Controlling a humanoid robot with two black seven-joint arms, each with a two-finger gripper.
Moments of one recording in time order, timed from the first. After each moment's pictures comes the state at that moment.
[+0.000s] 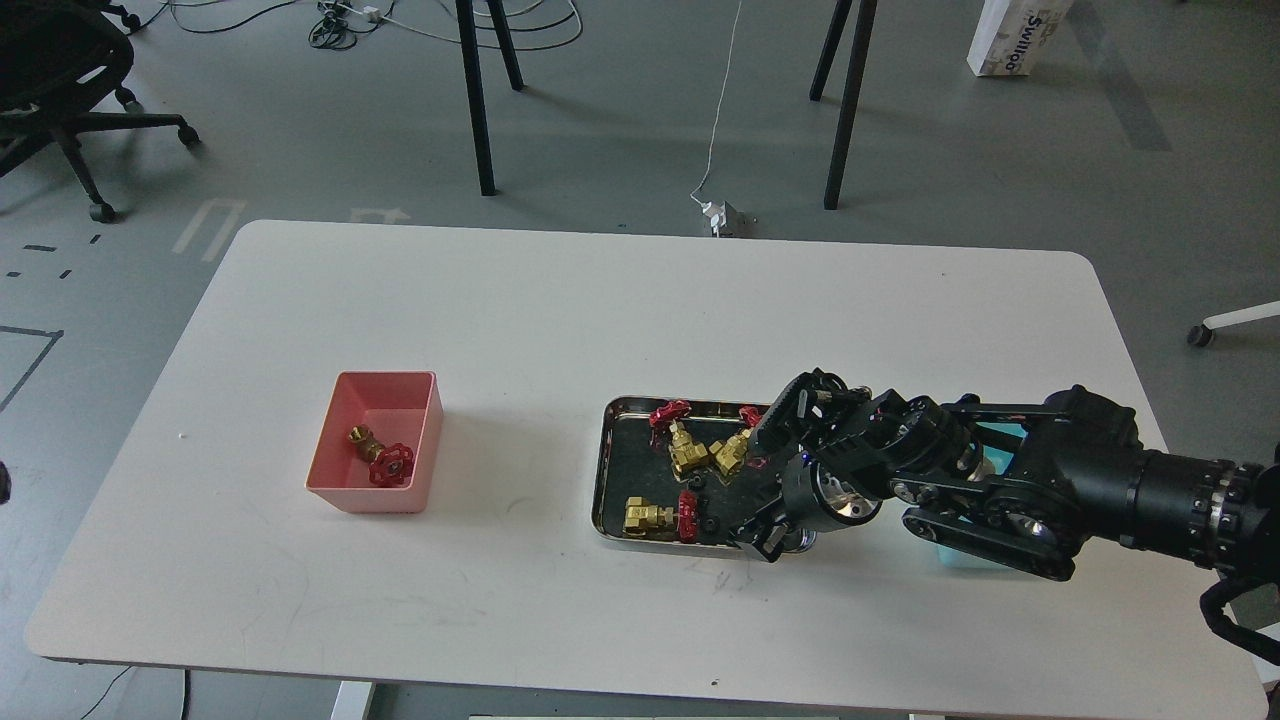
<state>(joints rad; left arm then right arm) -1.28 0.55 -1.00 -0.79 1.04 -0.16 0.16 0.98 -0.25 -0.08 1.07 -1.89 0.49 0.12</state>
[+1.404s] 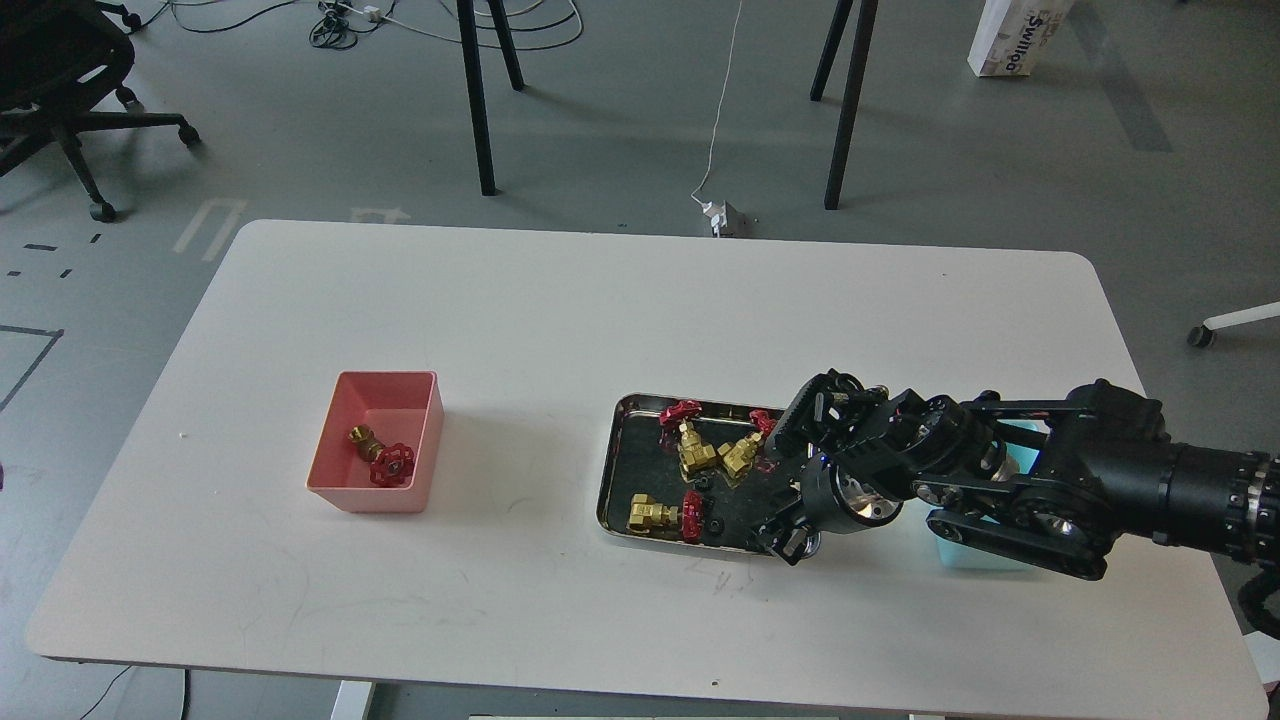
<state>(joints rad) -1.31 0.55 -1.00 -0.75 1.04 -0.16 0.16 1.01 -0.31 -0.11 1.13 -1.89 0.49 0.11</state>
